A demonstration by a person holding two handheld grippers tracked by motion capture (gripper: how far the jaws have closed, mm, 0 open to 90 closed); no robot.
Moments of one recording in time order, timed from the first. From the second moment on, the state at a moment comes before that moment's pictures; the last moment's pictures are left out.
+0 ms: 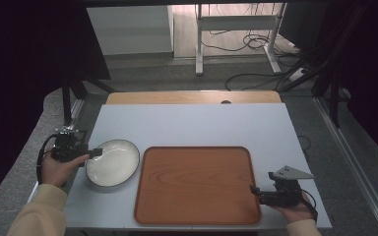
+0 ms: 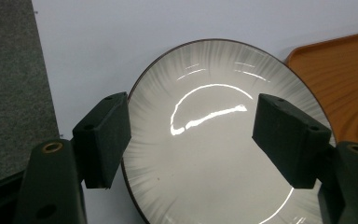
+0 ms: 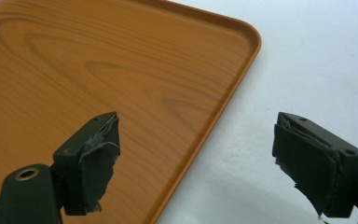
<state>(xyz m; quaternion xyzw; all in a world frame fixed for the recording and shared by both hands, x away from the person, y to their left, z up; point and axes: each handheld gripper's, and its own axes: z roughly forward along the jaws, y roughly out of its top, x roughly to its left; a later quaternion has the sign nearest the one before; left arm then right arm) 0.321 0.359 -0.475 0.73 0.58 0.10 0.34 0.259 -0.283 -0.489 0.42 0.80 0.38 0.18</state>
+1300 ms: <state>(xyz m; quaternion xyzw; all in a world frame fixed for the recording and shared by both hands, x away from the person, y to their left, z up) 0.326 0.384 -0.531 0.70 0.62 0.04 0.35 0.262 -0.282 -0.493 0.42 0.81 0.37 0.17</state>
